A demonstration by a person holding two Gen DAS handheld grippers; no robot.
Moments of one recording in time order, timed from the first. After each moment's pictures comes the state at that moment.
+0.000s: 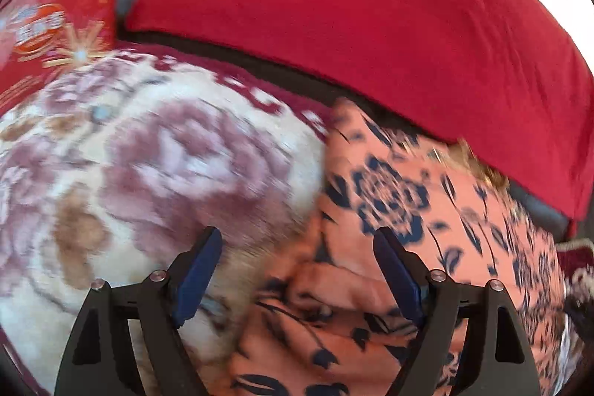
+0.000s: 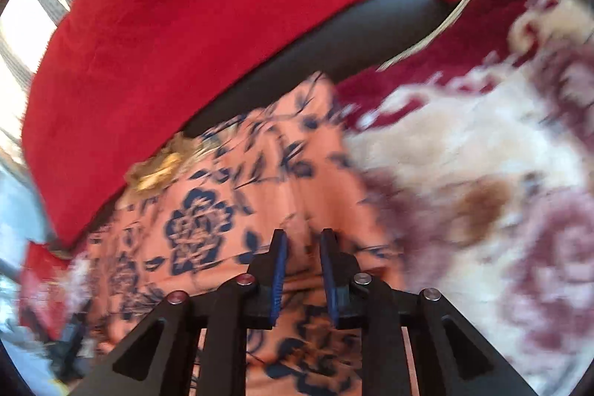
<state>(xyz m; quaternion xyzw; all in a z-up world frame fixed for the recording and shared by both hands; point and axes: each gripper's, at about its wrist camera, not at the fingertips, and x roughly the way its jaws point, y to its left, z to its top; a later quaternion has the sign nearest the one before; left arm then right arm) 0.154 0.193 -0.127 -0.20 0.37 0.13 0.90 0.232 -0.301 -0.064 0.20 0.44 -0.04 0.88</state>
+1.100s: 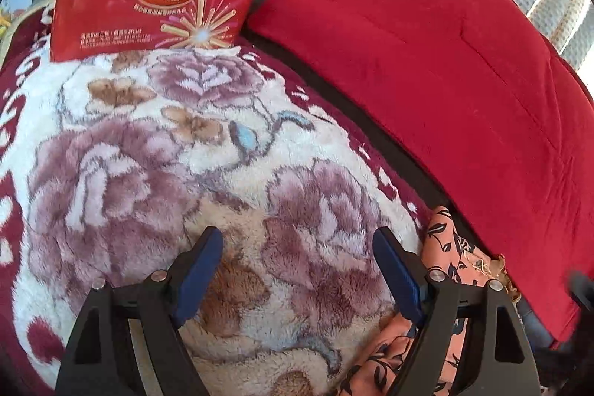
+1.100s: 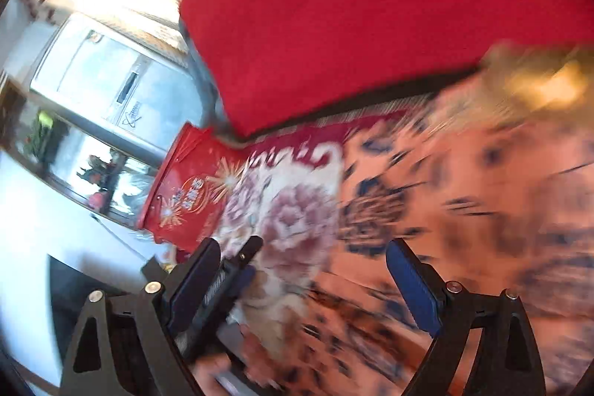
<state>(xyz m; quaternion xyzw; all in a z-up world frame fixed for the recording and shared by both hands) 0.110 0.288 -0.114 -0.34 0.30 0.25 0.86 0.325 0.020 -0.063 0.27 0.53 0.40 0.70</state>
